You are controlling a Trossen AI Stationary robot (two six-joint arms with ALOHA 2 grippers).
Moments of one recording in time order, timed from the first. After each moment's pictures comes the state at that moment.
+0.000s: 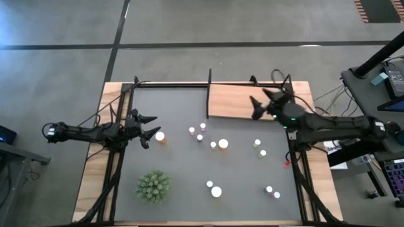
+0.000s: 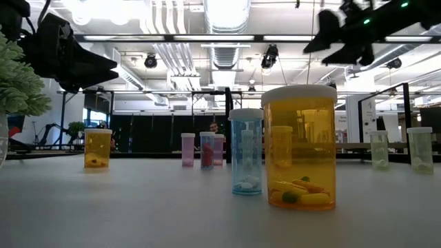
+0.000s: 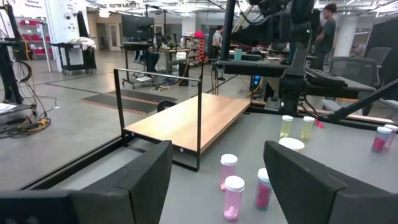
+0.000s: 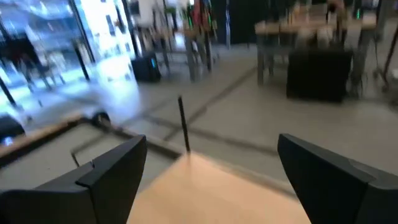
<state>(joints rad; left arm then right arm) -0.11 0.12 0.00 0.10 -0.51 -0.05 -0.14 0.83 0.48 0.13 0.76 0.23</state>
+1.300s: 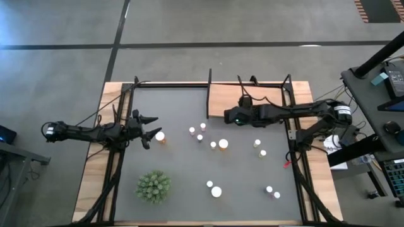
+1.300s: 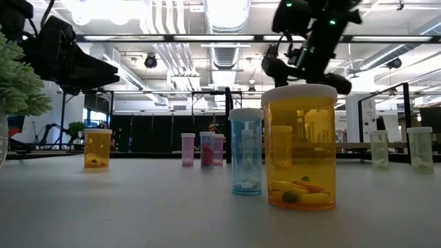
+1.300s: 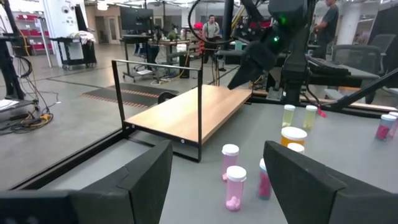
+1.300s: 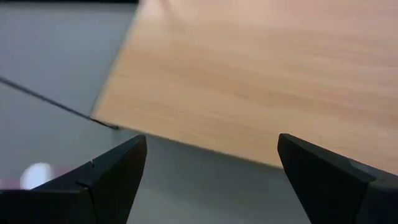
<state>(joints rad) -0.11 0.16 0.00 0.10 -0.51 -0.05 -0.14 1.49 1.02 -0.65 0.54 1.16</state>
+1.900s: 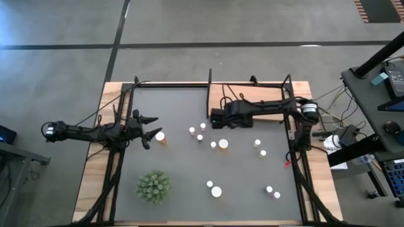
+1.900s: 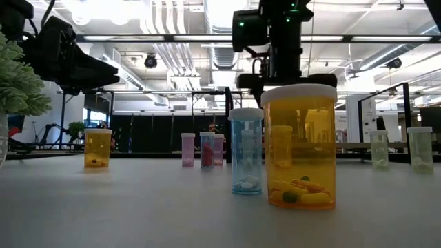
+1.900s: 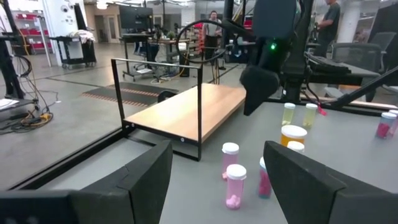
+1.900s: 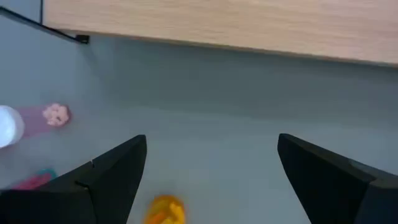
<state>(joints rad) -0.11 0.16 0.00 0.10 -0.51 -0.05 -0.13 1.87 1.47 -1.10 0.21 1.40</state>
